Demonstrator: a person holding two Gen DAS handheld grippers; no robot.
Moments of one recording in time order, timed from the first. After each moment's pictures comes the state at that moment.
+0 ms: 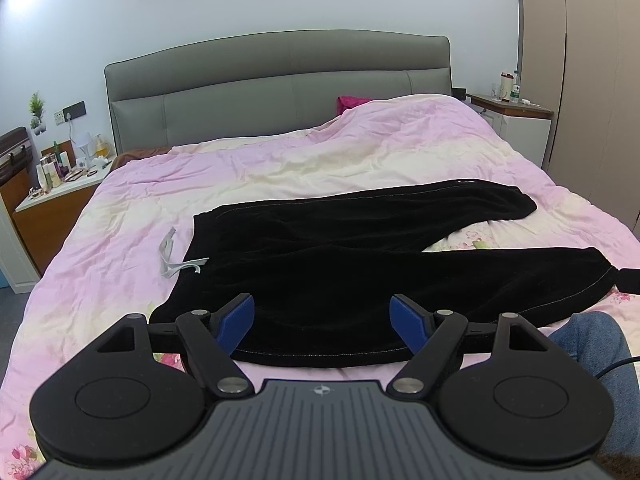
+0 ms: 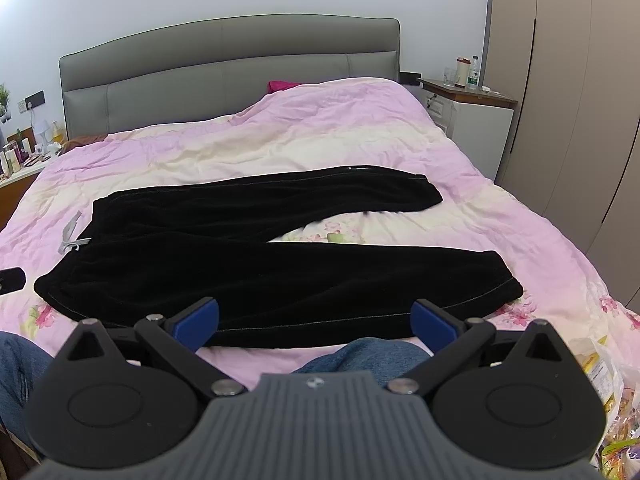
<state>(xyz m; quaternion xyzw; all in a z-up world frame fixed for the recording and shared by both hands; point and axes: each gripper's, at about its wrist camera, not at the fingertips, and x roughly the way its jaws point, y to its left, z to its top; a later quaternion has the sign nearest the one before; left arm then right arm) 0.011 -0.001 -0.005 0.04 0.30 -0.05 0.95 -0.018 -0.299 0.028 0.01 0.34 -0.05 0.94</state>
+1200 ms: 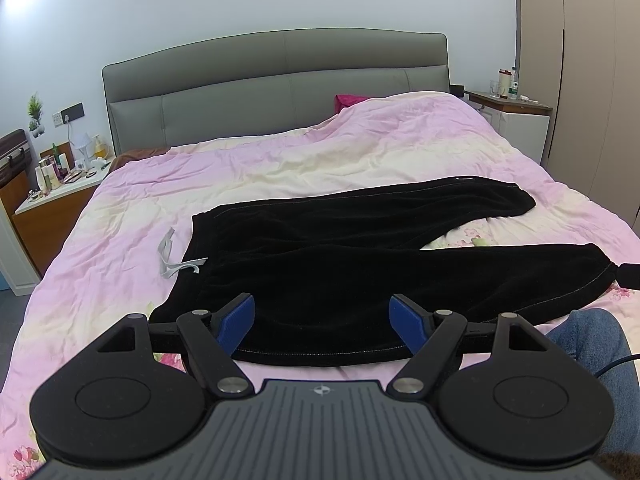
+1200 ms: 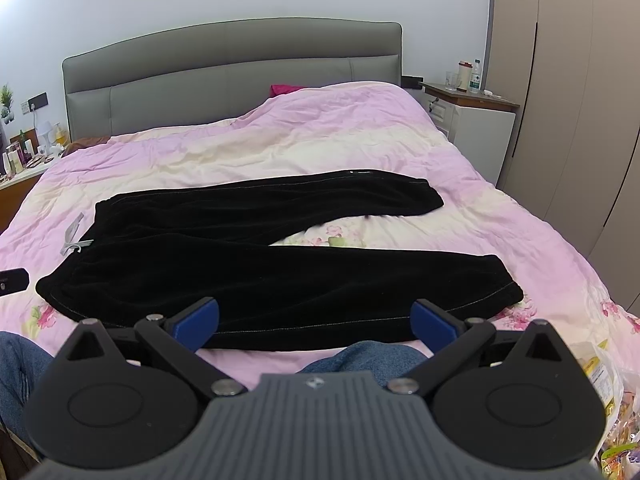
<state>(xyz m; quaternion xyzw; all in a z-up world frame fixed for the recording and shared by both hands) 0.011 -0.004 -0.007 0.04 0.30 -0.05 0.95 -0.024 -0.301 0.026 0.01 0.33 -0.05 0.94</state>
